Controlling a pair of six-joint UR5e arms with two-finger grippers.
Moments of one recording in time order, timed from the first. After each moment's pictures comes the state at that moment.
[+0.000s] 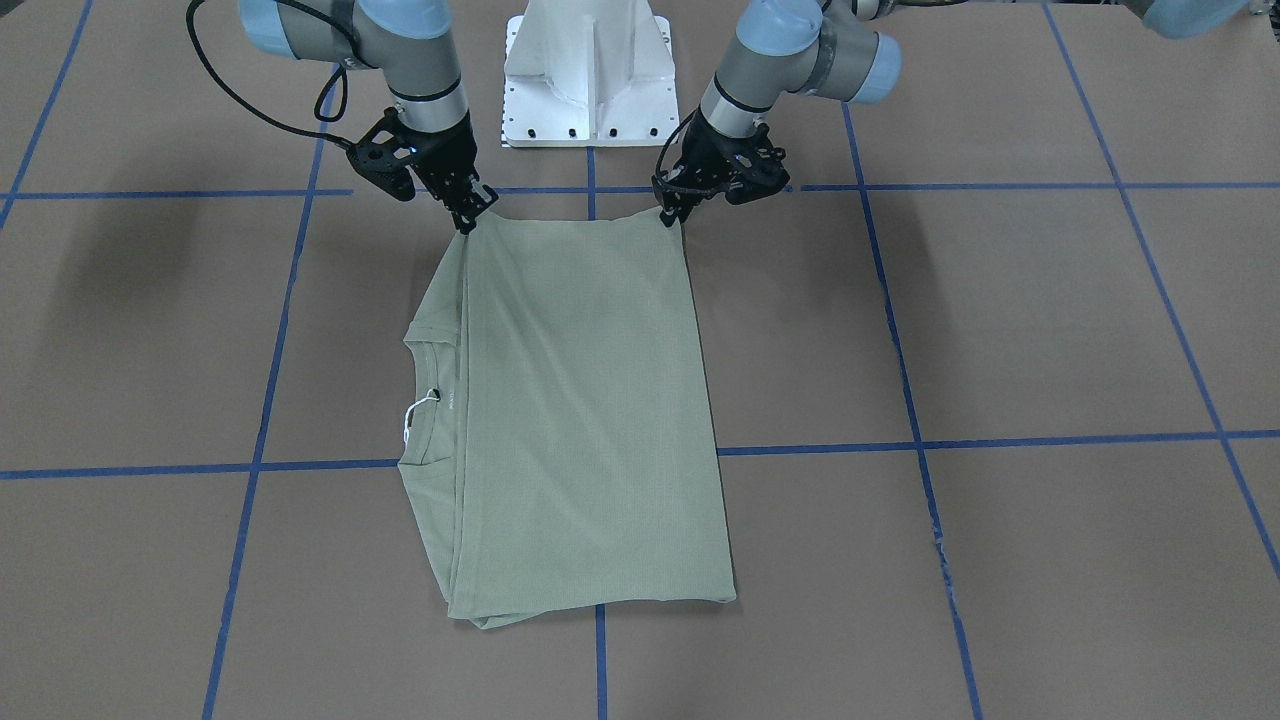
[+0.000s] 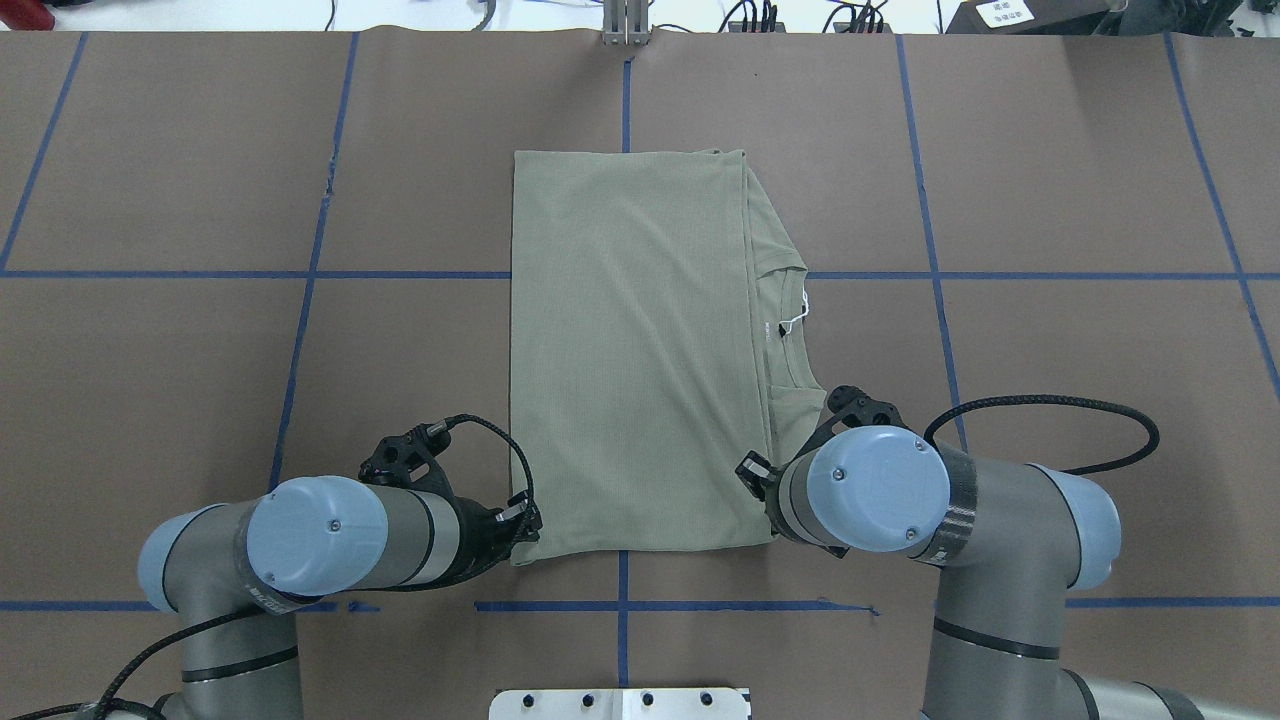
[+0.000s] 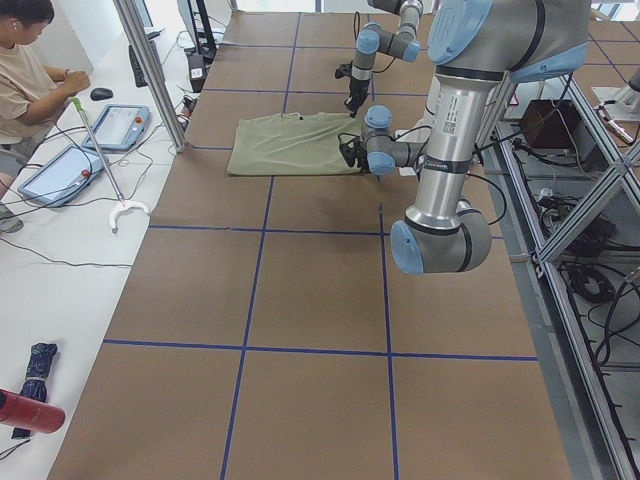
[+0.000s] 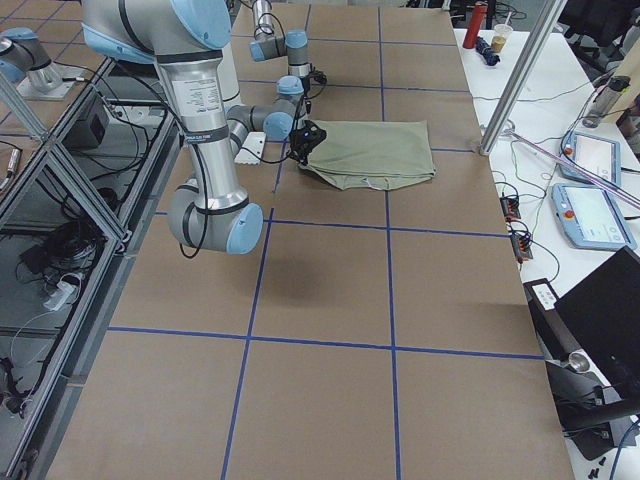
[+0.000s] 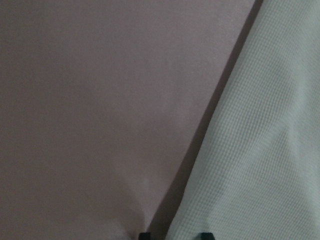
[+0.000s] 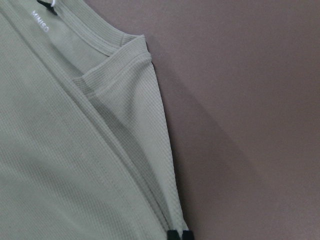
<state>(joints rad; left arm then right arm) -0.26 -1.91 -1.84 -2.06 -1.70 -1.94 0.30 -1.22 1.99 -1.56 1.67 2.07</state>
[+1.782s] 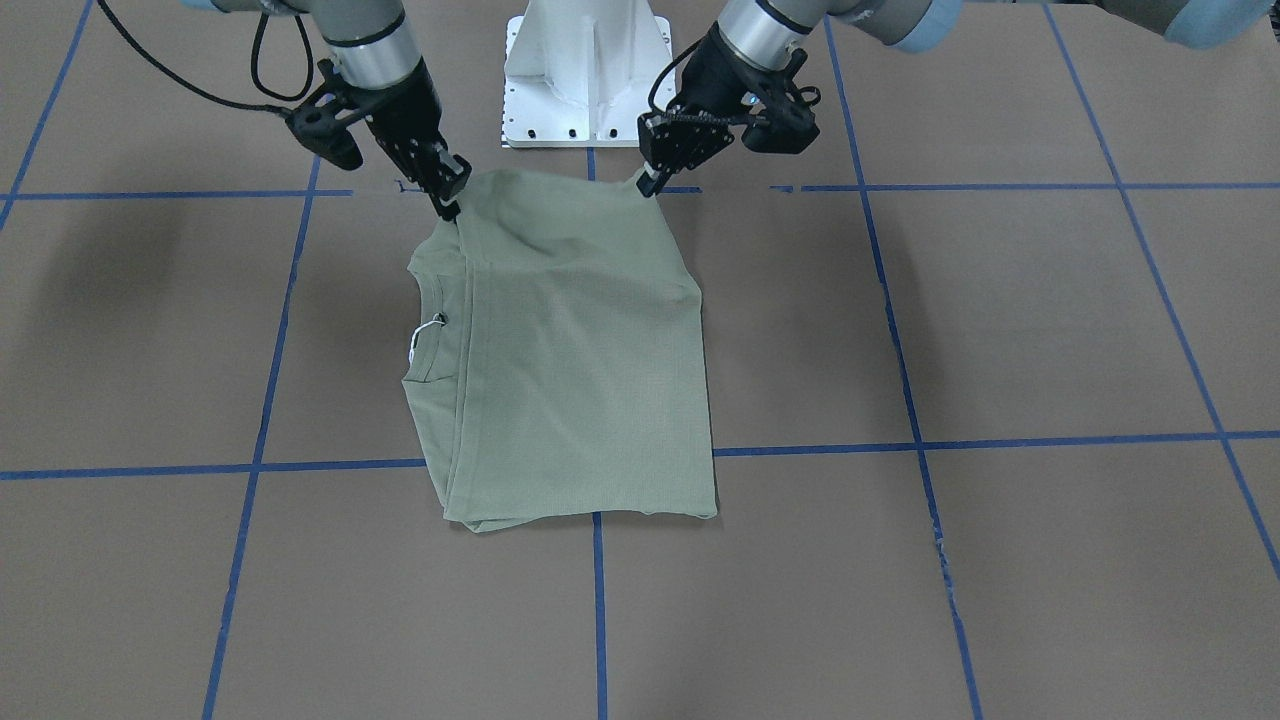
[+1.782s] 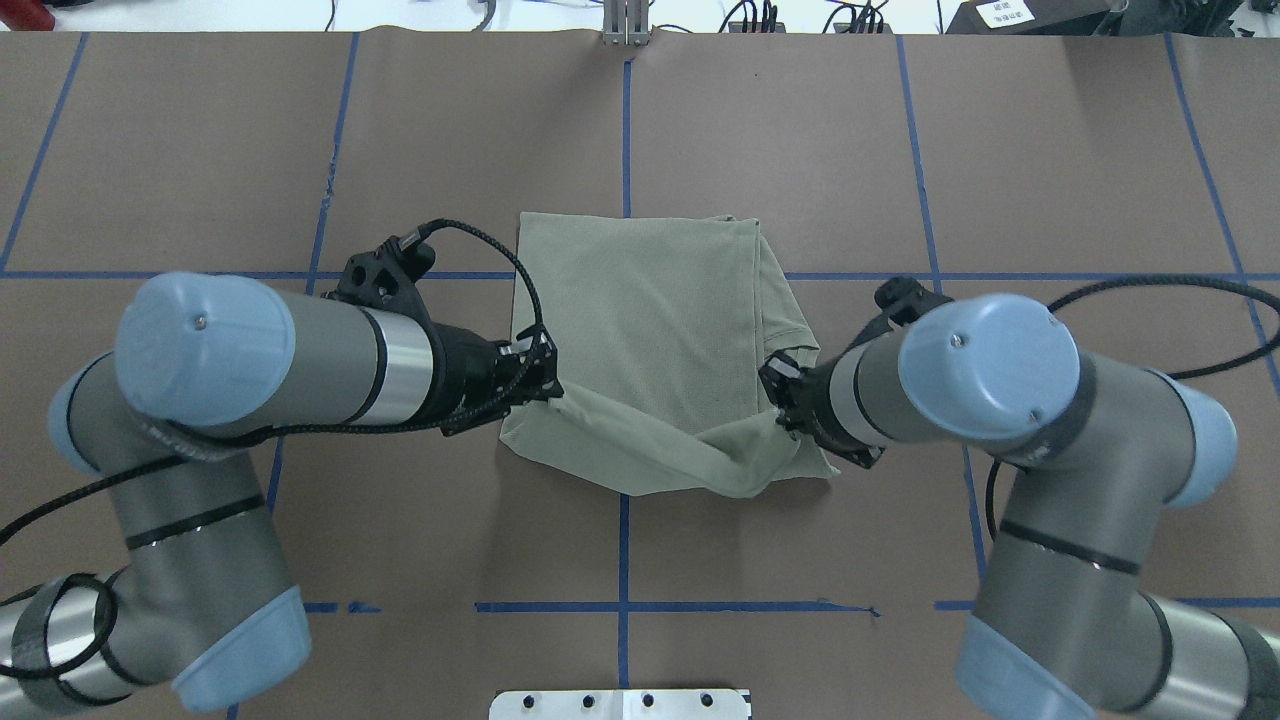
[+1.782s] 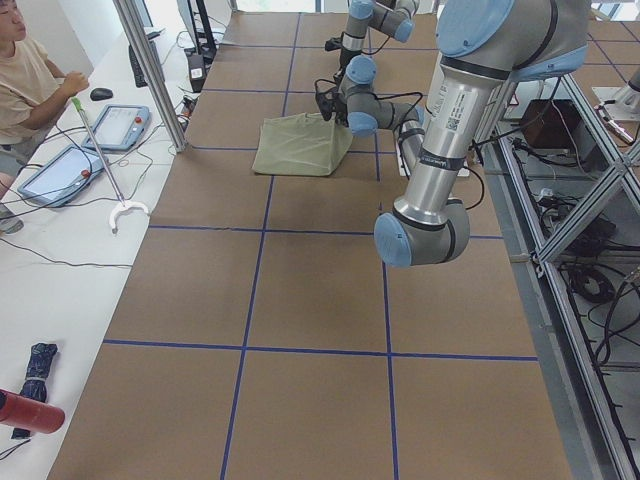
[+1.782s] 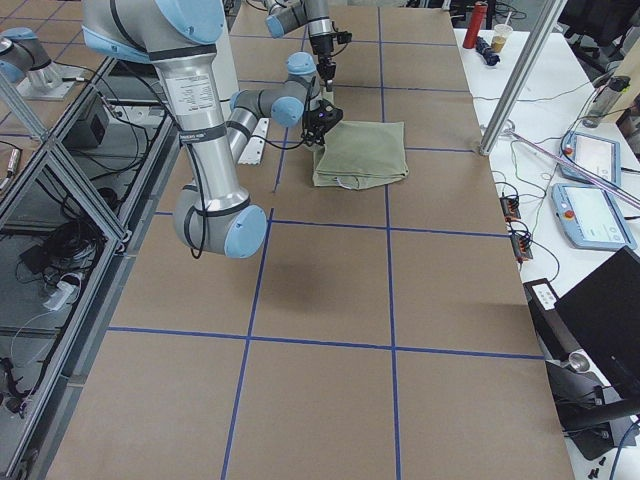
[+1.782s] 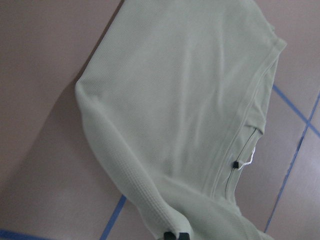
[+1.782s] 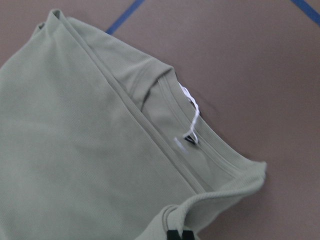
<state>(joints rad) -0.52 -2.05 -1.97 -1.99 -1.81 -1.83 0.51 -1.17 2.04 -1.55 1.77 1.97</state>
